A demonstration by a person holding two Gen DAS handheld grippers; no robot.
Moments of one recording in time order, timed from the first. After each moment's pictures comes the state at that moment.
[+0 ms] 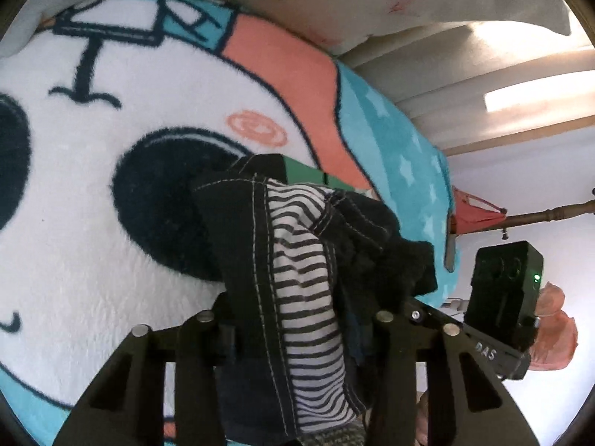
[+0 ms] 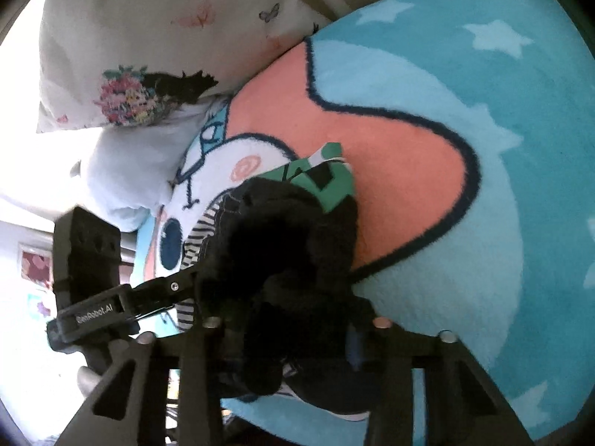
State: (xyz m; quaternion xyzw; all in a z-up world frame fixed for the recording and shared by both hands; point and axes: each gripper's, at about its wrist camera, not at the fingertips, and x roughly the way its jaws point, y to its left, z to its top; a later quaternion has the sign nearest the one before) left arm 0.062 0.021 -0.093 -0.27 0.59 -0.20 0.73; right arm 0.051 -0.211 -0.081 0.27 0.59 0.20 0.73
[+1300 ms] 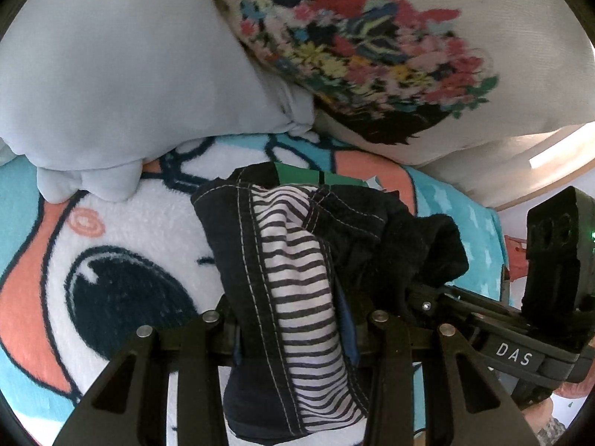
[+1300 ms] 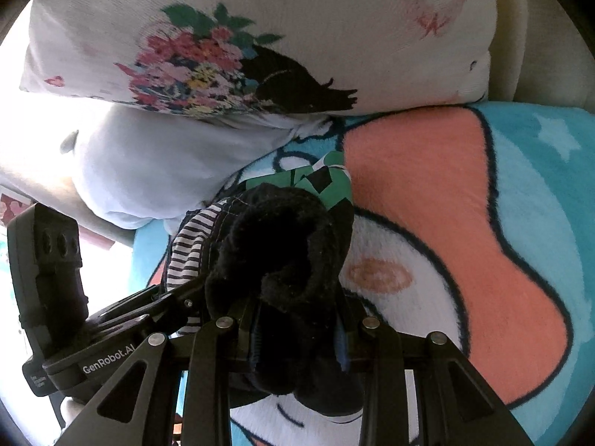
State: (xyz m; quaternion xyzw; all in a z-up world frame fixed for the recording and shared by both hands) left arm 0.123 0.109 -0.061 -0.20 0.55 -0.08 0.81; right arm 0.158 -0.074 -0.051 0.14 0.60 0.24 0.75
